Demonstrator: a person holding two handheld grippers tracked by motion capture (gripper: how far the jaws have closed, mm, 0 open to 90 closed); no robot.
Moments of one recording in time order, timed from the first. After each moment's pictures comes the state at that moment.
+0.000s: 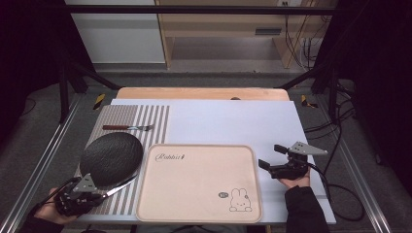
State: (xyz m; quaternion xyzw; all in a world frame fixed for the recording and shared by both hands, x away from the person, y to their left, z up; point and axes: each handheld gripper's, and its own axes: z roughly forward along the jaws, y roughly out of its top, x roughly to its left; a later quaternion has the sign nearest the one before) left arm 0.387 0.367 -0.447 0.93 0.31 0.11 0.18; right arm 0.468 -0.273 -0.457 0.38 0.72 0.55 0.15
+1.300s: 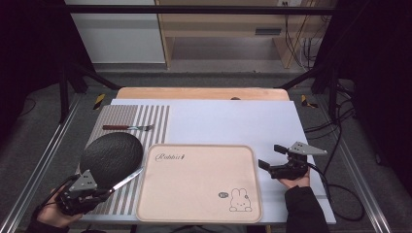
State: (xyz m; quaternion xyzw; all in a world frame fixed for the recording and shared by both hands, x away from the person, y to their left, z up) left arm 0.381 0.346 -0.424 0.90 0.33 0.14 0.25; right arm 0.468 -0.273 -0.458 0.38 0.73 0.55 0.15
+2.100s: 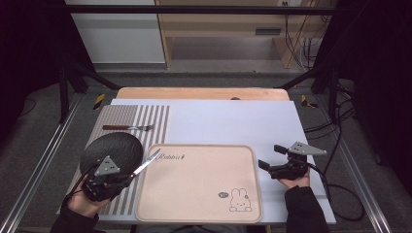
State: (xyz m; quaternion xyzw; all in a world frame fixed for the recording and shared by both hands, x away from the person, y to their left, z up) left arm 0.403 0.284 -0.408 0.86 0.38 0.16 0.29; right arm 0.469 -0.273 -0.459 0.38 0.73 0.55 0.15
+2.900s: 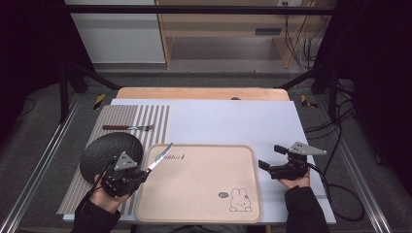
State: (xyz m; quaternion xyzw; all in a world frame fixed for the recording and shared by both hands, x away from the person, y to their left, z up) left arm 0.412 0.241 -0.408 0.84 0.41 0.16 0.31; right arm 0.468 -0.273 -0.459 0.38 0.73 0.55 0.15
